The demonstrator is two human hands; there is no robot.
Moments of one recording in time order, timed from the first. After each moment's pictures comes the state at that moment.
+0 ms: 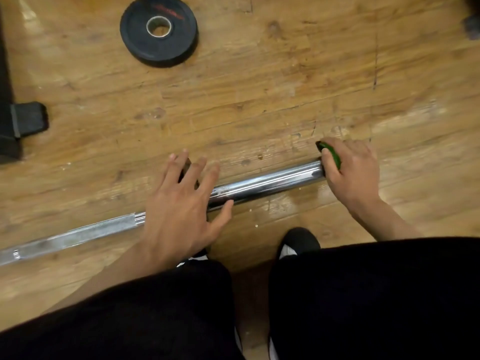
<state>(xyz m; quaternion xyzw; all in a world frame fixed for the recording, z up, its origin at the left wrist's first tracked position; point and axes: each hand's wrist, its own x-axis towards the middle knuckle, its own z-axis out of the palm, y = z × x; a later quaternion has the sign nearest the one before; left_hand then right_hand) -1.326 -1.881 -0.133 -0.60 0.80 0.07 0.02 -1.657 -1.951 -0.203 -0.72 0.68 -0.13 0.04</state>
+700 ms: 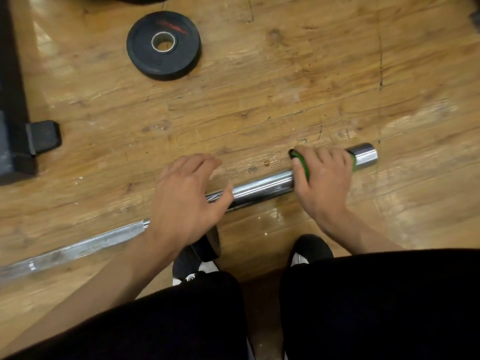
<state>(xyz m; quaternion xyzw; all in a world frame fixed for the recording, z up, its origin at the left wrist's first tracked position) -1.319 -1.913 -0.136 -0.62 0.76 0.17 -0.12 -1.582 -1.937 -0.206 -0.70 0.70 -0.15 0.04</state>
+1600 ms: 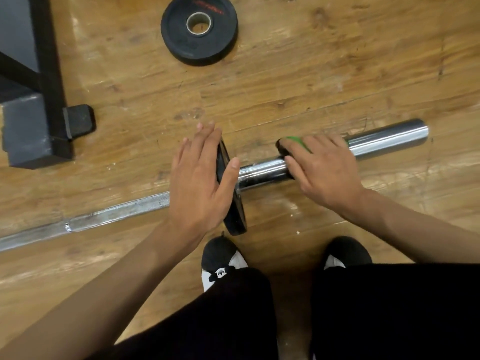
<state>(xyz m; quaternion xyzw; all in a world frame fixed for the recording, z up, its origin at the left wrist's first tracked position) -1.285 -1.917 -0.151 -0.67 0.68 0.21 -0.21 -1.528 -1.969 -0.202 -0.87 0.49 -0.08 0.05</state>
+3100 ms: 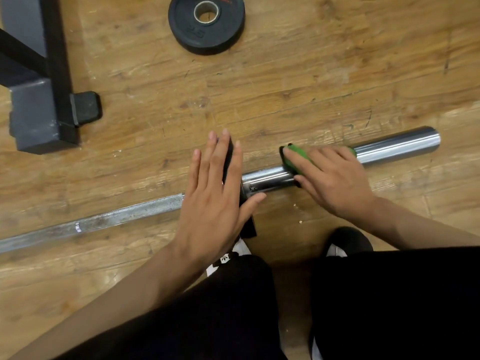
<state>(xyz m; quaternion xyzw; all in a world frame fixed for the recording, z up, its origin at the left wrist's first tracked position) -1.295 -1.864 -0.150 -0.61 0.78 0.06 -0.12 -1.551 -1.934 -0.210 -0.91 0.39 -0.10 0.00</state>
